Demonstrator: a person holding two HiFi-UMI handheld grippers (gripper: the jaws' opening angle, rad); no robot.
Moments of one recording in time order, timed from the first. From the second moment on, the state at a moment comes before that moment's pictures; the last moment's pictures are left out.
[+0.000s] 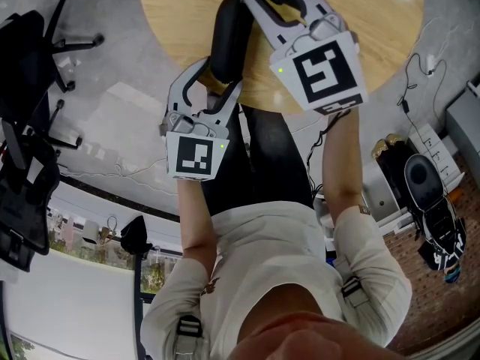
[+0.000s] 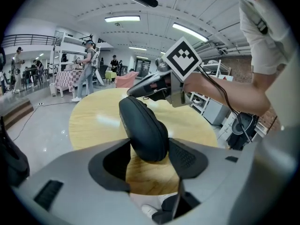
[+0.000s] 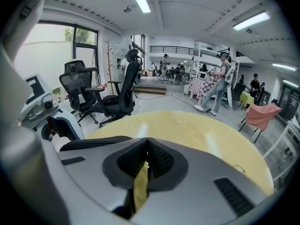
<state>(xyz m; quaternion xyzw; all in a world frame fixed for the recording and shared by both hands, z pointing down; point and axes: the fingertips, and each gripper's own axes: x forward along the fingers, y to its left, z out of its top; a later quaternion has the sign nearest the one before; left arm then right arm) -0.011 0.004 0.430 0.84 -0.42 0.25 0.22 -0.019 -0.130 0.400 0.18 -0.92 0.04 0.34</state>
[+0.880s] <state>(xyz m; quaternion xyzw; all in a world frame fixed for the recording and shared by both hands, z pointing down) -0.009 0.003 0.433 0.84 -0.42 0.24 0.23 -0.018 -0.094 0.377 0.20 -0.92 0.05 0.32</state>
